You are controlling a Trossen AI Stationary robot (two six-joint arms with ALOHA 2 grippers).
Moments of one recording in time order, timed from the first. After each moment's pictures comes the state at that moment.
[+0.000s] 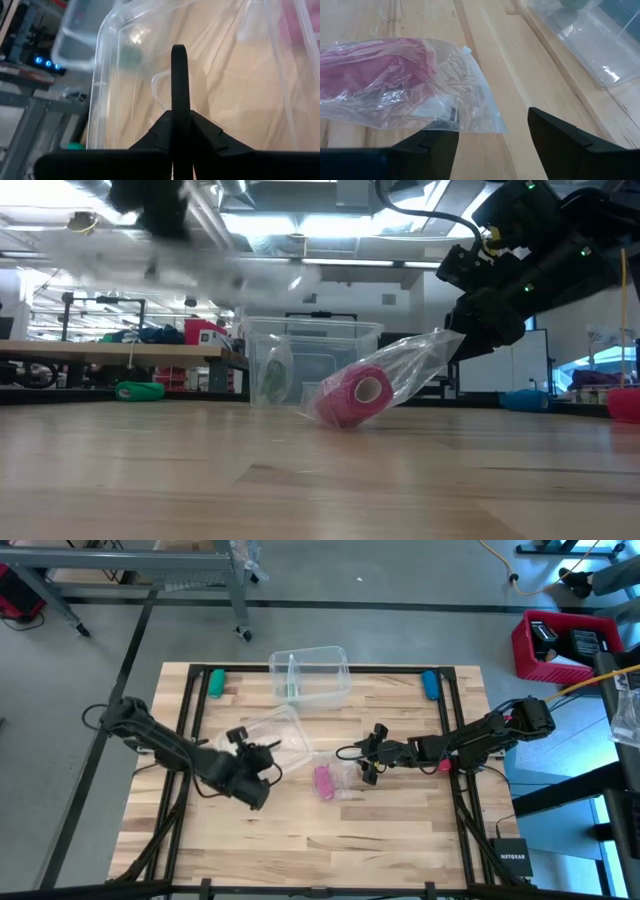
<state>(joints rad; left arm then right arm) -0.44 1.50 1.23 -1.20 -0.87 -0.69 0.11 1.42 0.46 0.31 0.36 0.12</state>
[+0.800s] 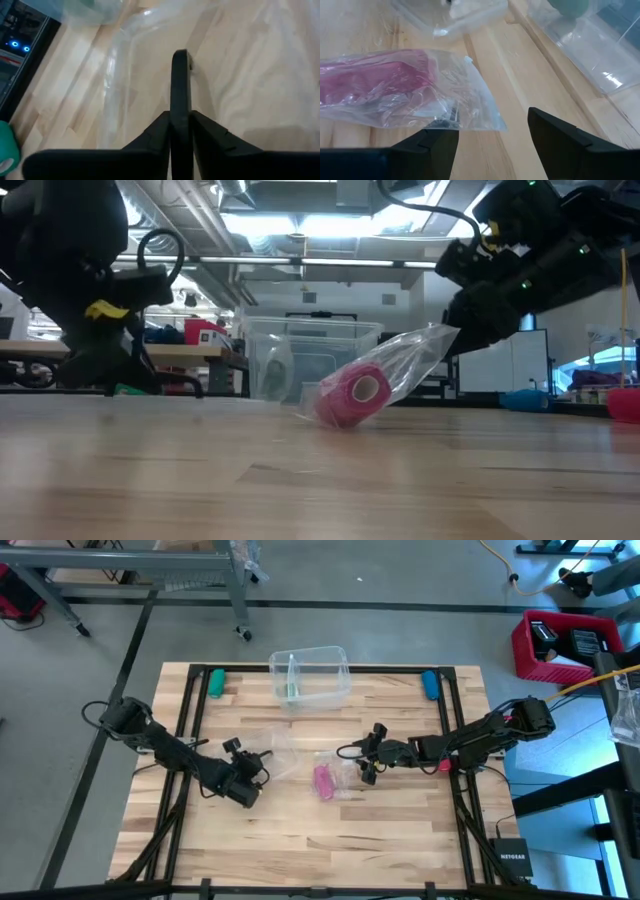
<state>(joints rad) -0.46 1.50 0.59 -0.51 -0.86 -0.75 0.11 1.42 0.46 0.35 0.36 0.12</state>
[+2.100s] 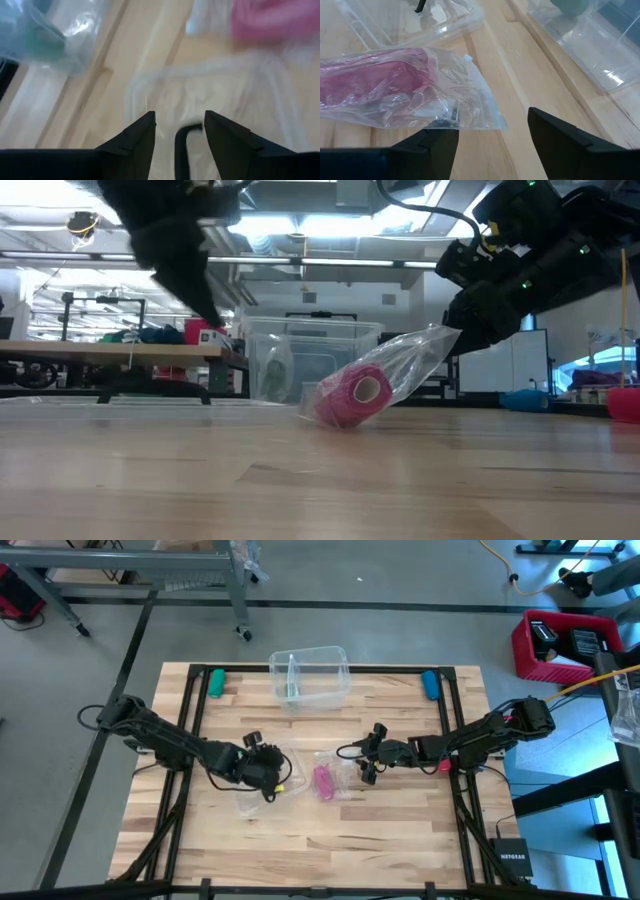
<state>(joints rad) -0.34 1.47 0.96 -0.68 -0.61 -0.54 0.11 1.42 0.46 0.35 0.36 0.13</state>
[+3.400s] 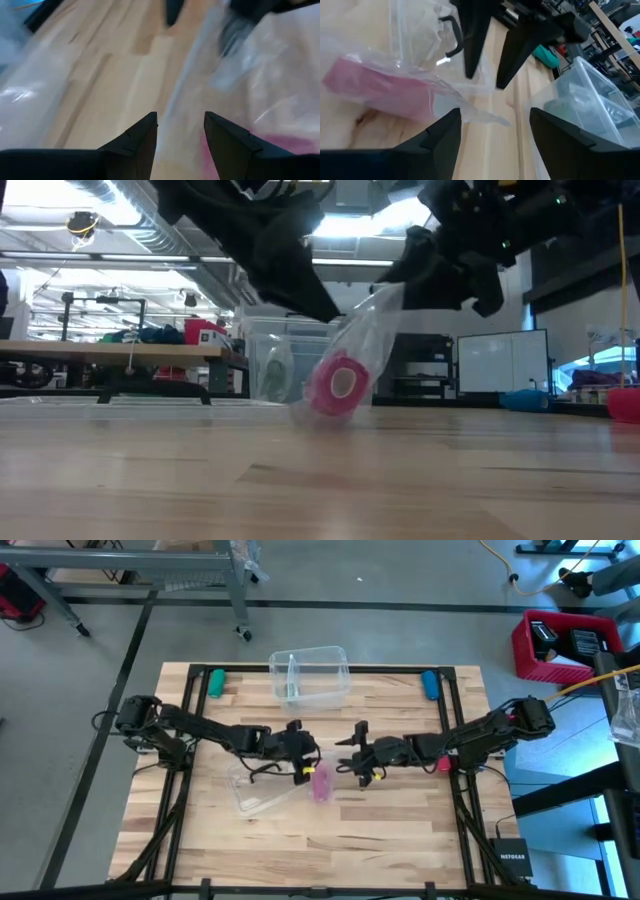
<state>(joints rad) -0.08 1.60 0.95 -0.01 -0.29 -0.13 0.15 1.42 0.63 0.34 0.32 -0.54</state>
